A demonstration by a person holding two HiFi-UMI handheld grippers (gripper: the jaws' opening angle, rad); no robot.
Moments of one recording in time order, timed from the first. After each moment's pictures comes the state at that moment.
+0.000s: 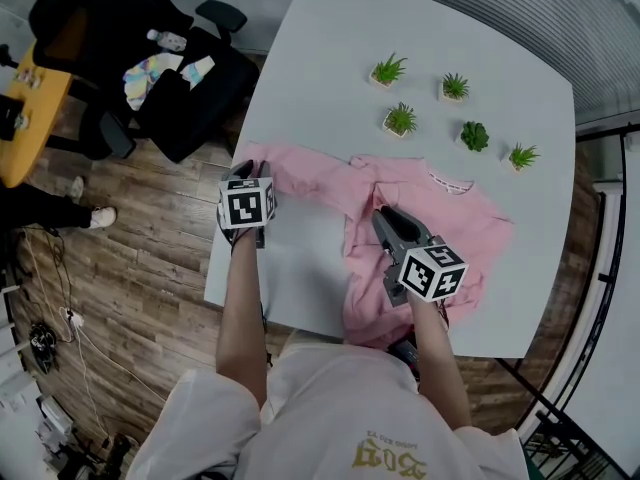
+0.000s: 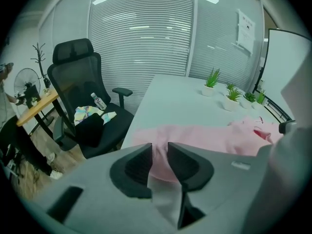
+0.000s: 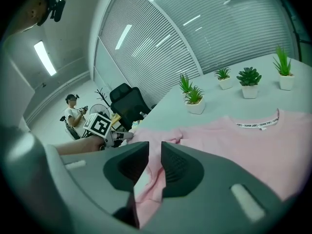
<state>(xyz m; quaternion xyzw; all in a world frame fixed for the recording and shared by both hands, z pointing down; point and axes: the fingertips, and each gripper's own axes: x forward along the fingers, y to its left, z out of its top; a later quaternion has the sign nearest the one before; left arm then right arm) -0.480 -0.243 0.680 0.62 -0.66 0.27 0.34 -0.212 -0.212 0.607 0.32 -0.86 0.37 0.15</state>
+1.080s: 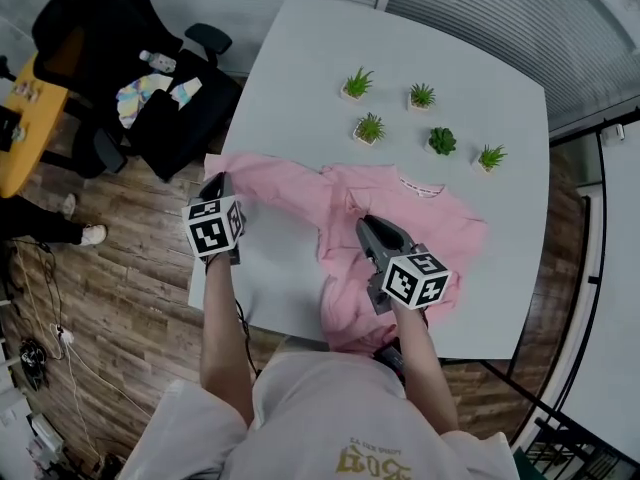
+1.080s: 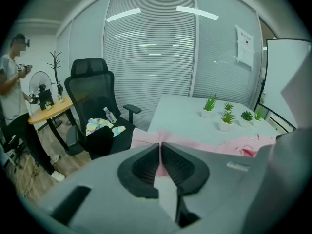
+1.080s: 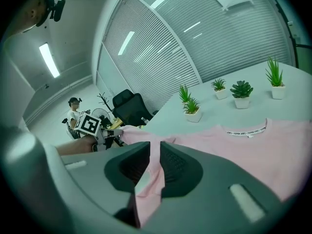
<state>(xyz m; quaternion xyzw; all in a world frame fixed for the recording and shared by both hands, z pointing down) -0.489 -0.218 0.601 0.61 -0.71 0.21 0.28 -0.189 -0.199 0.576 0.33 -0.87 0.36 0.12</state>
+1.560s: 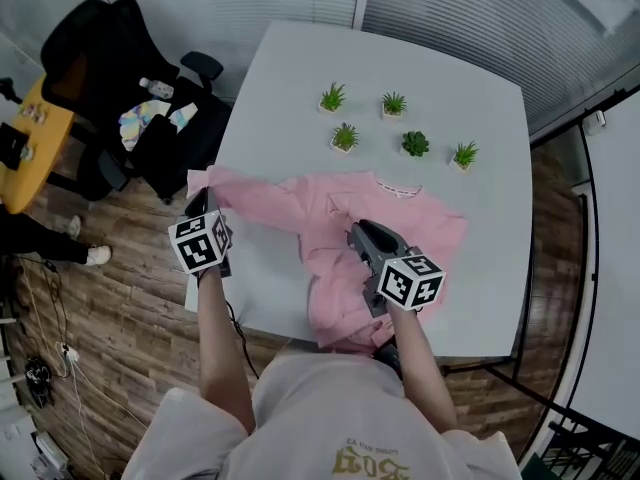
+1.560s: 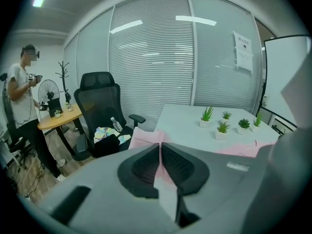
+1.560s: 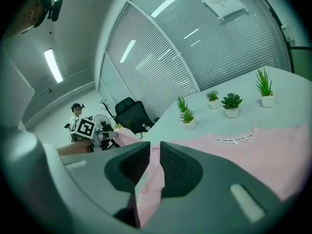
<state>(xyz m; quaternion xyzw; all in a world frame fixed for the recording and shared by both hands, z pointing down) -0.473 -0.194 0.542 0.59 -0.75 0.19 0.24 -0.148 -0.189 0.540 0.33 -0.87 0.34 0.09</state>
